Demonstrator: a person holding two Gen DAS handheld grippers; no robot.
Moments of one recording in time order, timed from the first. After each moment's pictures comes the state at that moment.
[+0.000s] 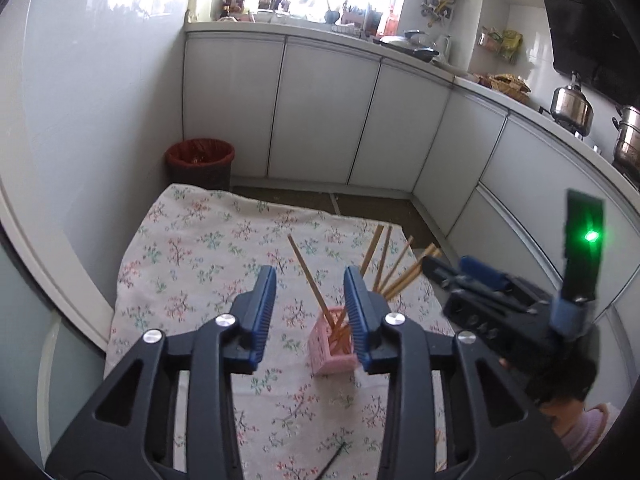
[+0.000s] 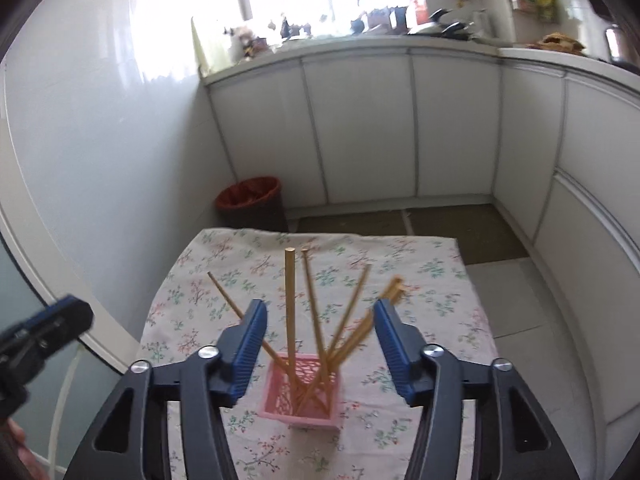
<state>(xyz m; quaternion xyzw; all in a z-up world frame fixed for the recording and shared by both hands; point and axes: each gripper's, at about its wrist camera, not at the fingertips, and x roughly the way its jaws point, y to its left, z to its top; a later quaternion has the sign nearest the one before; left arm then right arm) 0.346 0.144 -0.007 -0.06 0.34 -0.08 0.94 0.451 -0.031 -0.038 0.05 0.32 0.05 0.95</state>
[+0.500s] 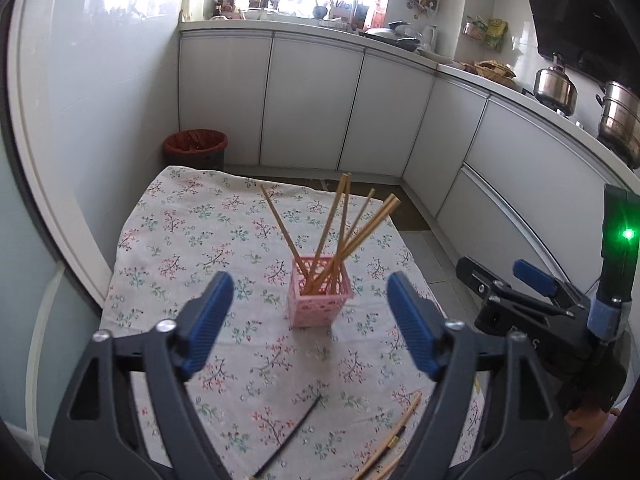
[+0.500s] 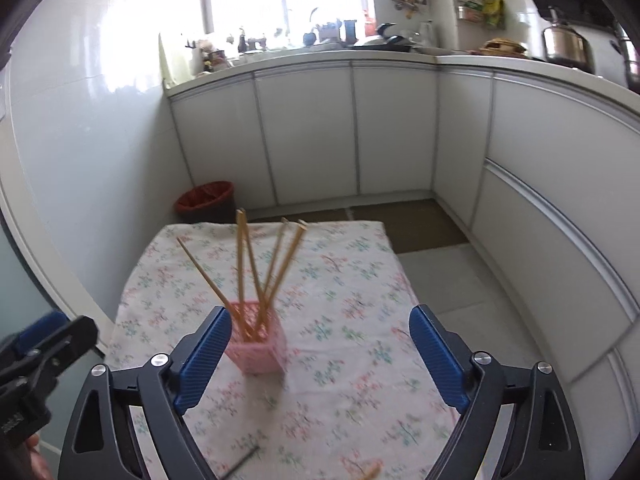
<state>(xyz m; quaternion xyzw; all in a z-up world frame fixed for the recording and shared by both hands) 0.277 0.120 -0.012 -0.05 0.34 -0.09 0.93 0.345 -0.068 -0.034 0.04 0.31 -0.04 0.95</state>
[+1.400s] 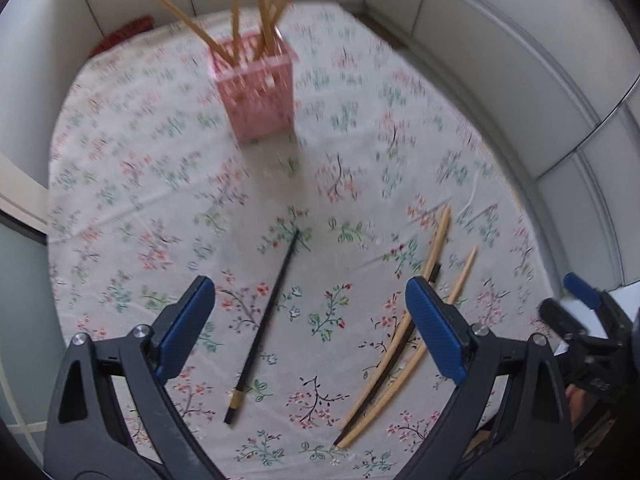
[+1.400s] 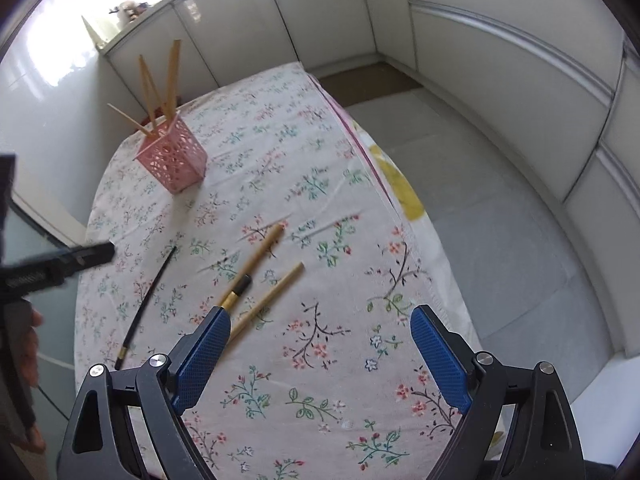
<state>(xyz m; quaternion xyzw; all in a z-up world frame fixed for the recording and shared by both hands) 0.268 0.058 -0.156 0.10 0.57 -0.15 0.80 0.198 -0.165 -0.190 0.18 0.47 -0.05 0.87</state>
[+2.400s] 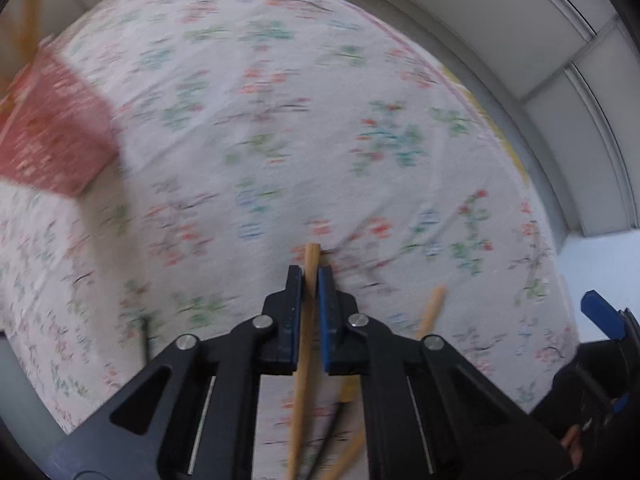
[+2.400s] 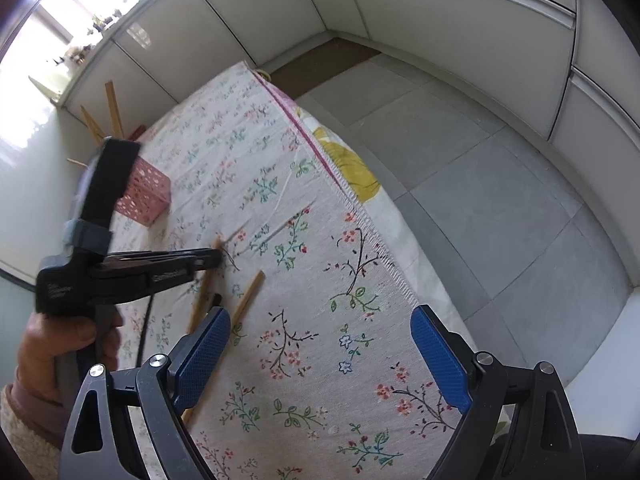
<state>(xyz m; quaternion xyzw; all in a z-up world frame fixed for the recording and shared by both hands) 0.302 -0.063 -0.224 0.19 0.62 -0.22 0.73 0.209 -0.201 -0.208 0.28 0.49 -0.09 0.82</state>
